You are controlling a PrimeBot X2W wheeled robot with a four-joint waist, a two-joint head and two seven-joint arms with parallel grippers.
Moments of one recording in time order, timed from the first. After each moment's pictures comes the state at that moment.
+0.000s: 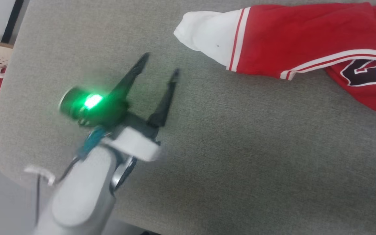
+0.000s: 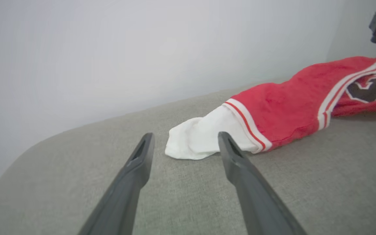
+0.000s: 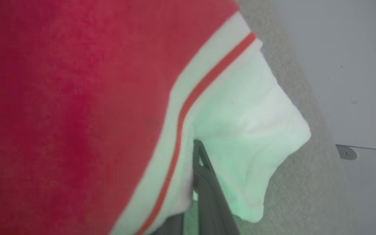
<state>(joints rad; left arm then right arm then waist) -0.46 0.17 -0.29 0.12 -0.20 -0.13 -0.26 -1.25 -1.18 1.22 0.31 0.79 0.13 0.45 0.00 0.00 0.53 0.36</state>
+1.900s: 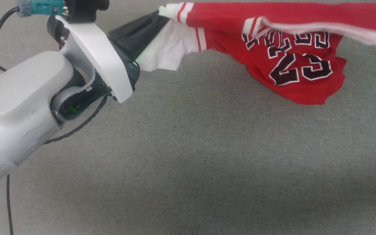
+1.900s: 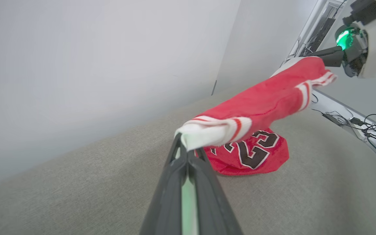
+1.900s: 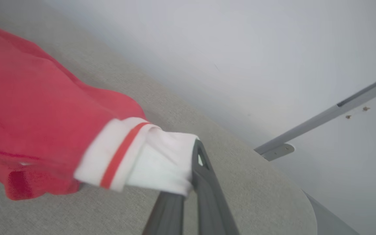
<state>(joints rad) -1.33 0.67 -1.28 0.25 -1.34 -0.13 -0.19 -1.35 -1.23 1.22 0.23 1.09 0.13 0.15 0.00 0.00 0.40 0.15</state>
